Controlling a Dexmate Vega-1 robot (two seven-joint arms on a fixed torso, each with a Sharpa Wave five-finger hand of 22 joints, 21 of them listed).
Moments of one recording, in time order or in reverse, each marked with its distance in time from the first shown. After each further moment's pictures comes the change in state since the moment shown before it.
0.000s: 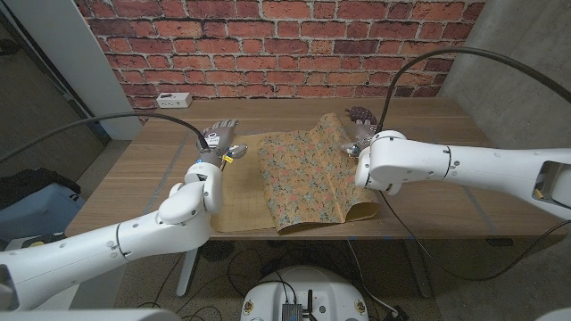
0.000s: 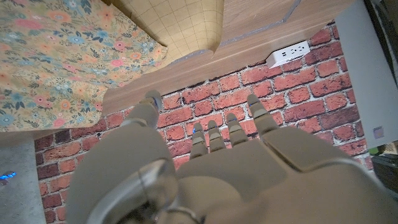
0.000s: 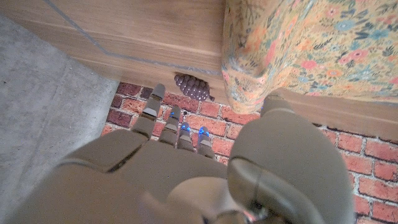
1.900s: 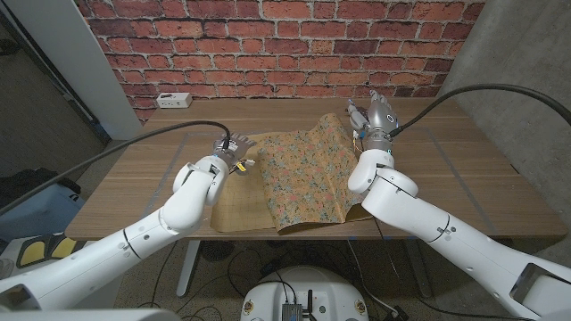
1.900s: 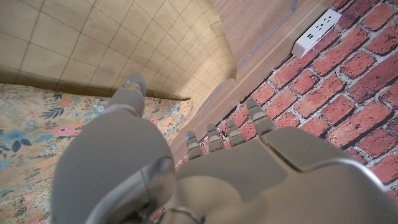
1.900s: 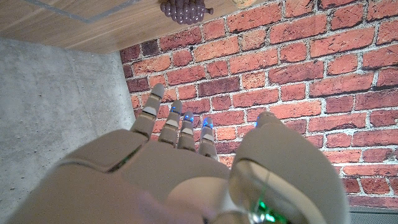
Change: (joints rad) left arm 0.224 -0.178 -0.318 0.227 0.735 -0.570 -0.715; left_hand 0.142 -0.142 -0.090 0.032 0.044 -0.085 -0.130 -0.017 0.000 -0.044 -0.030 0.016 -0.005 -0.088 -0.040 0.005 -0.002 -0.030 -0.038 -0.011 -0.004; right arm -0.624 0.227 0.548 -0.062 -0.913 0.236 0.314; right_hand -0.141 0.088 0.014 0.022 0.007 0.120 -0.008 0.019 -0.005 0.132 -0.015 0.026 -0.007 0.083 0.002 0.020 -0.046 0.011 0.000 -0.039 0.000
